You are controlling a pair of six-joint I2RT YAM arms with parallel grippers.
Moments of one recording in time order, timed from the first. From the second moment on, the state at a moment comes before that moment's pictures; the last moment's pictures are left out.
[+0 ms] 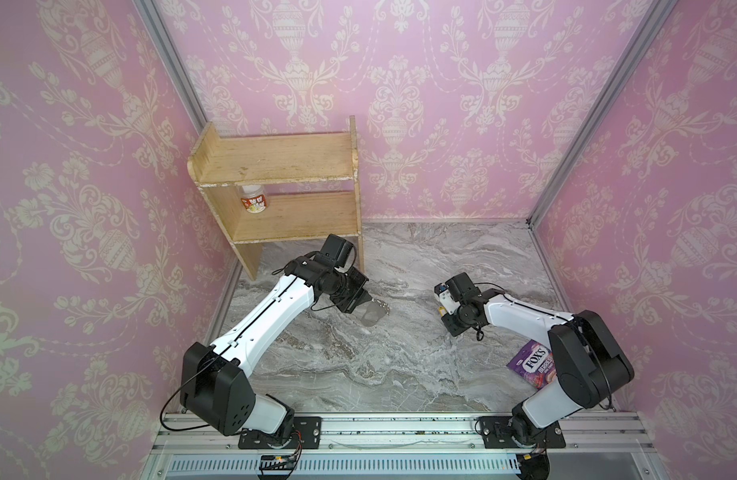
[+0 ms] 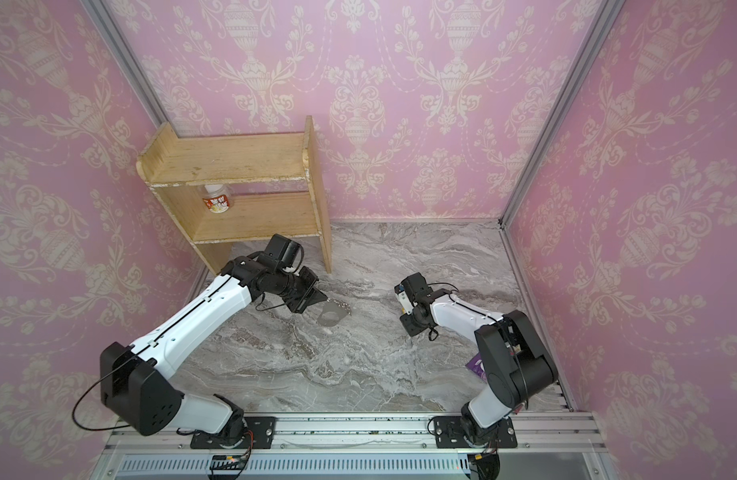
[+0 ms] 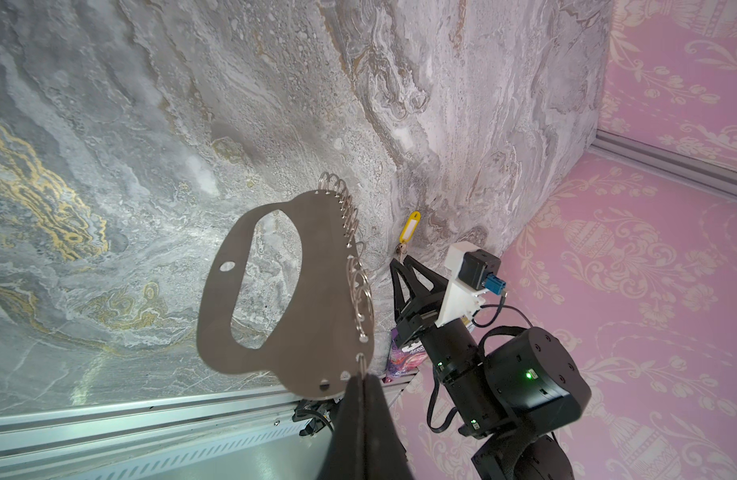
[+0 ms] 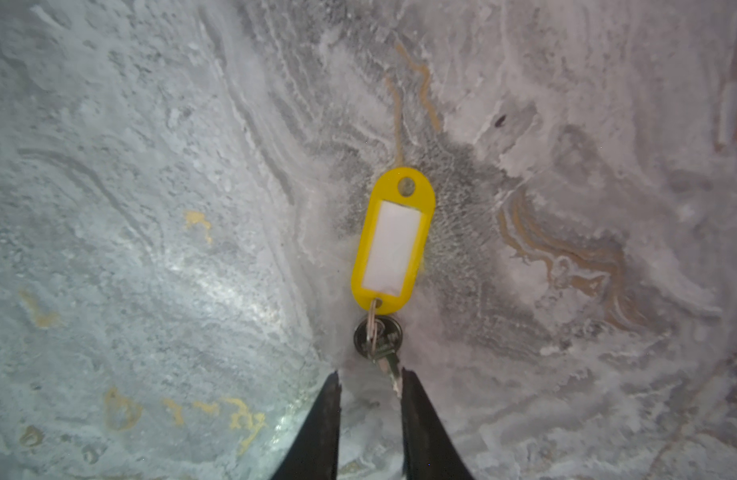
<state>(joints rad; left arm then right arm) -0.46 1.45 1.30 -0.89 0.41 -1.33 0.41 1.60 0.86 -0.53 0.04 -0.11</state>
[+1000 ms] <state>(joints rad) -0.46 1.43 1.30 -0.88 0.41 -1.33 0.38 1.70 1.01 -0.73 -0.24 -0.05</state>
